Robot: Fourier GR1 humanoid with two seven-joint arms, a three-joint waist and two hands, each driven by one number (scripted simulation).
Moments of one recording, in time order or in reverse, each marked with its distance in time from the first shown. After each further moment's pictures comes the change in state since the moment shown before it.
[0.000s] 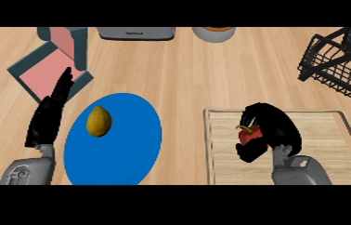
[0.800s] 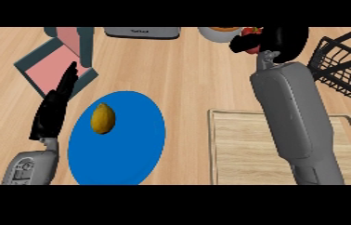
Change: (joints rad) left arm -0.049 -0.001 -0.009 0.026 -0.003 -0.012 0.004; right arm -0.677 0.068 -0.270 0.452 0.381 -0.524 0.221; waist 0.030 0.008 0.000
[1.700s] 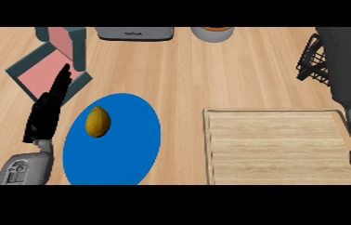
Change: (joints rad) left arm 0.015 0.011 0.035 0.011 0.009 -0.005 -0.006; right arm -0.365 -0.263 -0.160 0.367 0.068 0.031 -0.132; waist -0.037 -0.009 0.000
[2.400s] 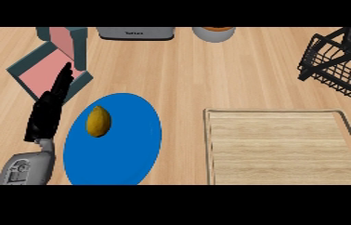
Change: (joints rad) left arm -0.006 -0.009 -0.006 -0.017 -0.006 -0.001 0.011; right arm 0.024 -0.236 0.045 0.283 0.141 0.011 -0.137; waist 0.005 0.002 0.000
